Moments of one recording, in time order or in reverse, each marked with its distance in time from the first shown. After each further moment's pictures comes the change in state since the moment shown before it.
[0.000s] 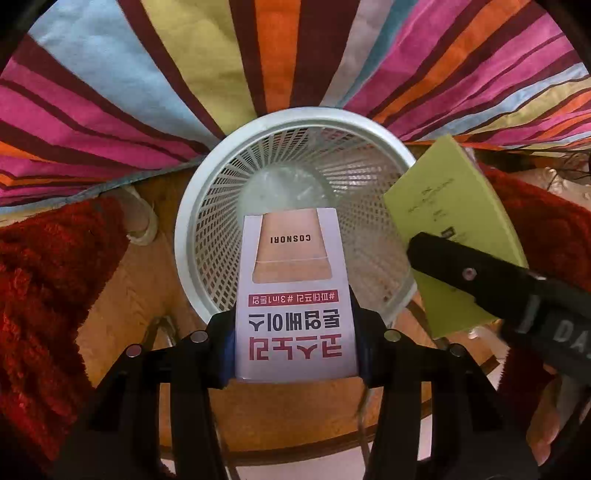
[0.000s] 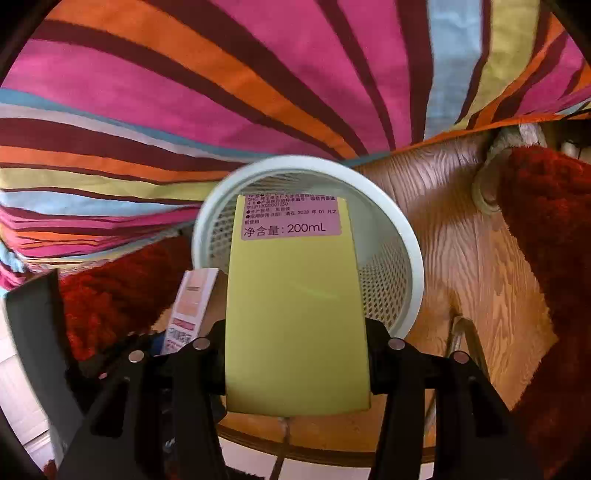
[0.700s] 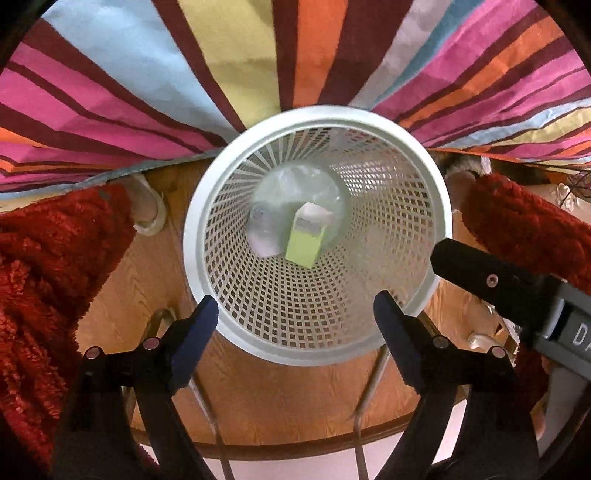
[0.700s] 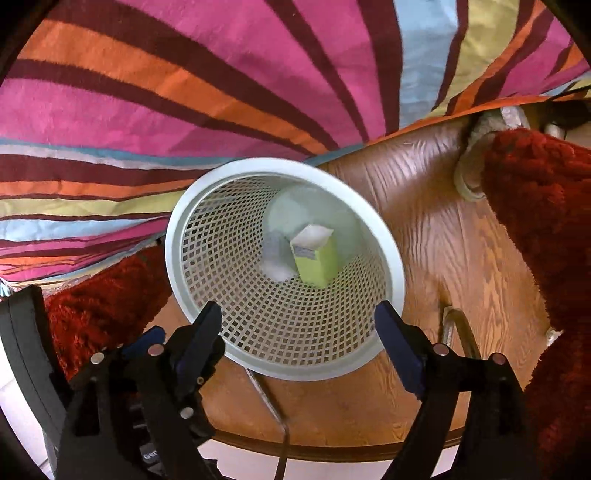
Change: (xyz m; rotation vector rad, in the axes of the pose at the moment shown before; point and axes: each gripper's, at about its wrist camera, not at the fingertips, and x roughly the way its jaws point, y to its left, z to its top) left arm 0.011 0.012 0.004 -0.065 0.003 0.021; right arm 0.005 -0.017 -0.004 0.069 -0.014 -0.052
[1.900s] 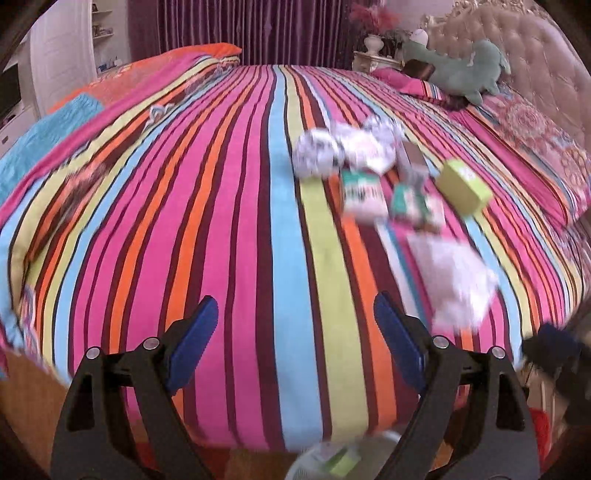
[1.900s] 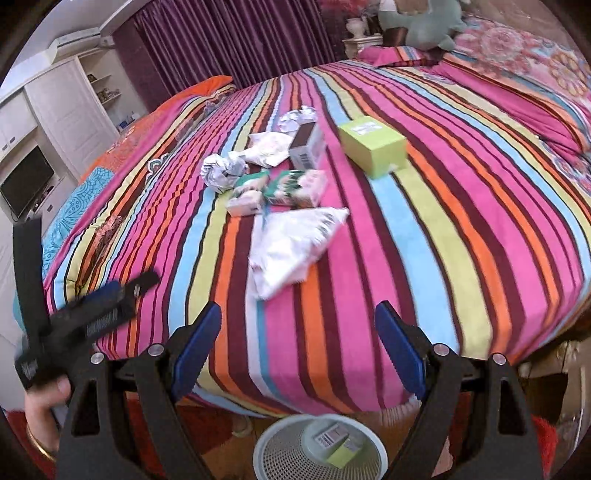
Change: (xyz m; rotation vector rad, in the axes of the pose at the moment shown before) left arm -0.309 0.047 0.084 -0.019 -0.931 0.073; right arm -0.243 0.109 0.002 -0.353 -0.855 0.087
